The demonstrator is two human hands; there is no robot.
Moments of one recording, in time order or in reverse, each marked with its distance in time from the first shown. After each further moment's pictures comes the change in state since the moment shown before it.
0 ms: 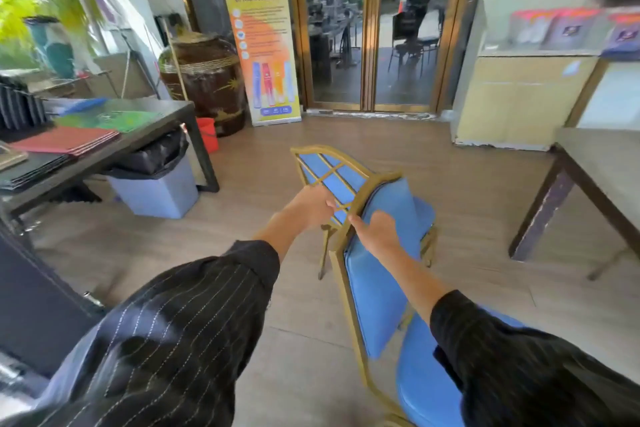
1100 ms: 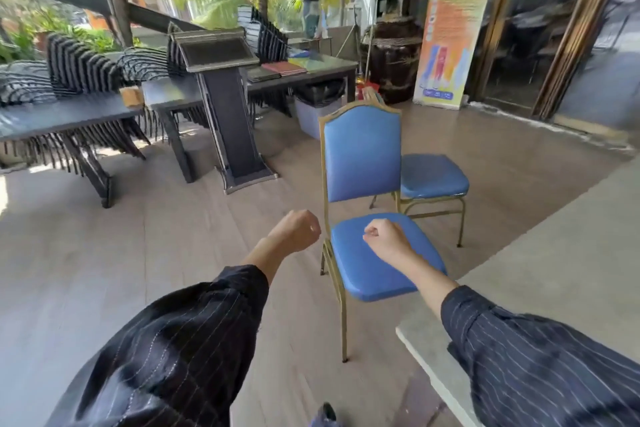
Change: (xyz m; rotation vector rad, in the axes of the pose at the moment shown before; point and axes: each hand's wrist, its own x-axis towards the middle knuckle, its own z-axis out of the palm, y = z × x) left_hand -0.362 0.605 0.262 -0.127 0.288 -0.740; right_hand -0.246 0.433 -0.446 -0.143 -0.694 -0.612
